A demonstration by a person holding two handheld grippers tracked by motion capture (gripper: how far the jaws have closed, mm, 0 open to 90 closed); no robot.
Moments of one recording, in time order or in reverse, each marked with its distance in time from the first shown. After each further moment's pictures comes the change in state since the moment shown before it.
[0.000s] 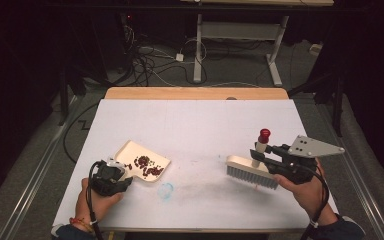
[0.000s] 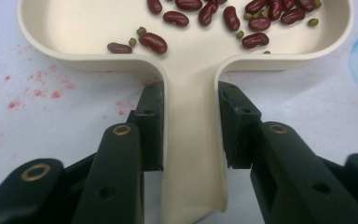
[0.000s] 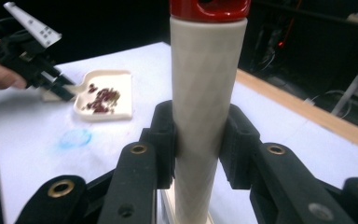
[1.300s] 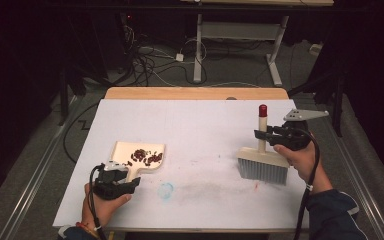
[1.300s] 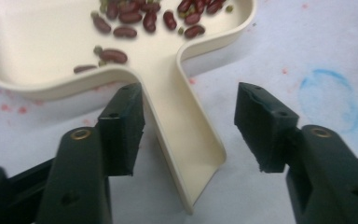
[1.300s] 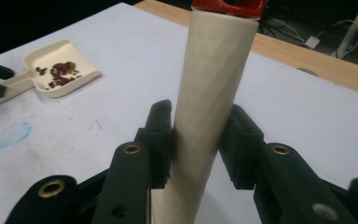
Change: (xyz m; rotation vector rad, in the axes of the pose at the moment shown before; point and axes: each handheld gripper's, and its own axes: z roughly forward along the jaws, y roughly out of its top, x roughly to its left) left arm -0.013 -0.009 -0.005 -0.159 -0.053 -0.036; right arm -0.092 -0.011 0.051 0.179 -0.019 0.178
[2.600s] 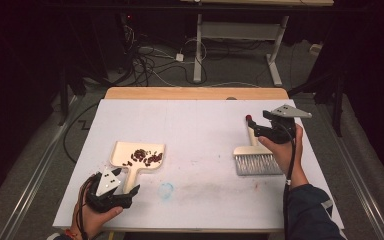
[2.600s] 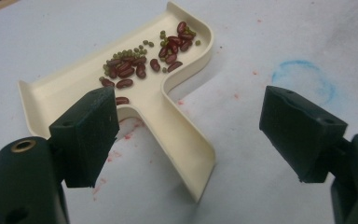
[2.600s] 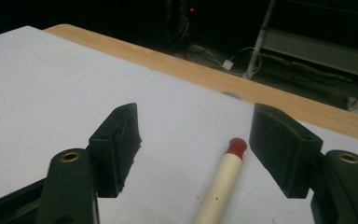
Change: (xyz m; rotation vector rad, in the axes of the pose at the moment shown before) left arm -0.014 -0.023 -0.022 -0.187 0.051 0.295; right arm 0.005 0.003 0.039 -0.123 -0.351 0.019
